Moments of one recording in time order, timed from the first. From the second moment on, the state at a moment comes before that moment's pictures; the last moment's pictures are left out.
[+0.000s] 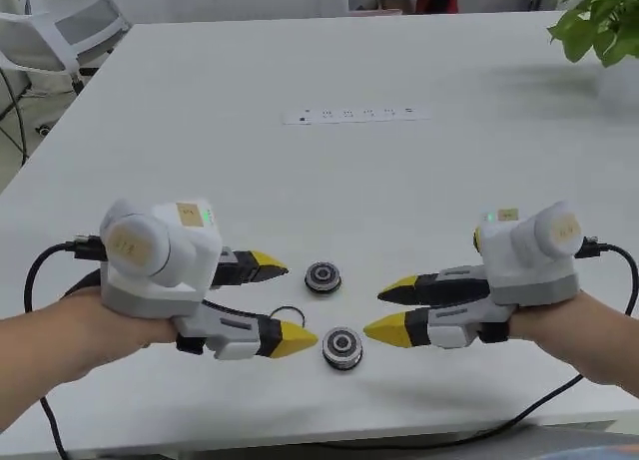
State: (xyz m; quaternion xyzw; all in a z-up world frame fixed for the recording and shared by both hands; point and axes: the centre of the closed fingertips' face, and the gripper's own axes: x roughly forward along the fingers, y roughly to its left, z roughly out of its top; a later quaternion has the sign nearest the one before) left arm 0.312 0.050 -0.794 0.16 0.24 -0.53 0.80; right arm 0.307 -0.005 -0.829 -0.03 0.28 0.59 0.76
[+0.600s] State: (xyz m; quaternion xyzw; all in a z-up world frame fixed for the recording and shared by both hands) left arm 0.304 0.036 -0.818 0.16 0.26 -0.55 0.78; right arm 0.294 0.000 -0.856 -0.07 0.28 0.62 0.73
